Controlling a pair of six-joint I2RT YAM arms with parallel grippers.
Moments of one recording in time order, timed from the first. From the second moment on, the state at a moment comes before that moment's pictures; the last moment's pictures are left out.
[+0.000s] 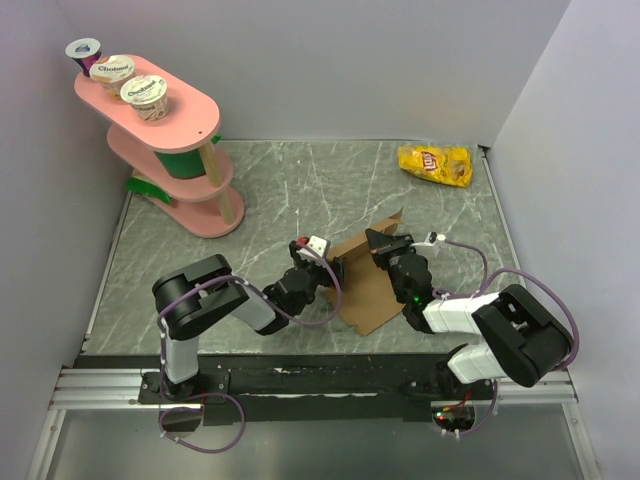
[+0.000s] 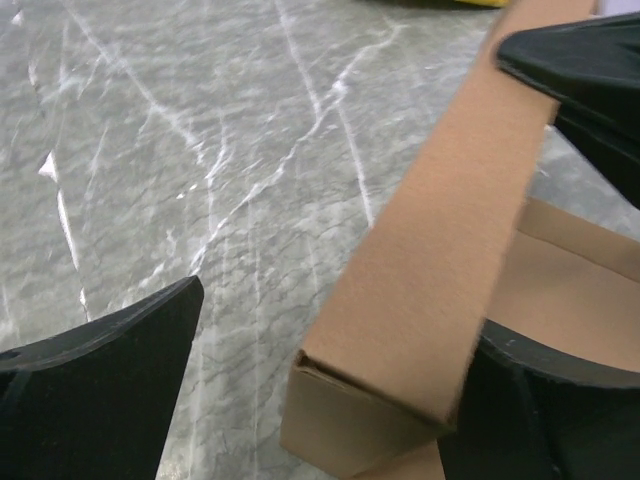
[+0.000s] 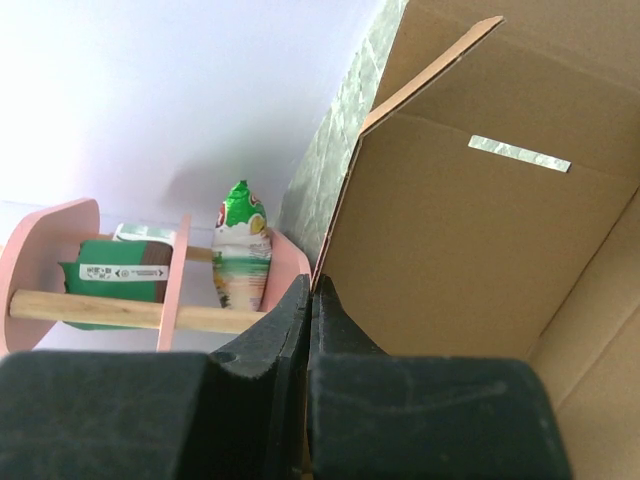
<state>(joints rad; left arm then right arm) -0.99 1.88 0.59 1.22 -0.48 -0.17 0.58 1.37 0.27 1.00 0.43 1.25</state>
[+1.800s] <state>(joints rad) -1.01 1.57 0.37 1.00 -0.43 -0.23 0.61 1.30 0.30 0.82 0.42 1.25</state>
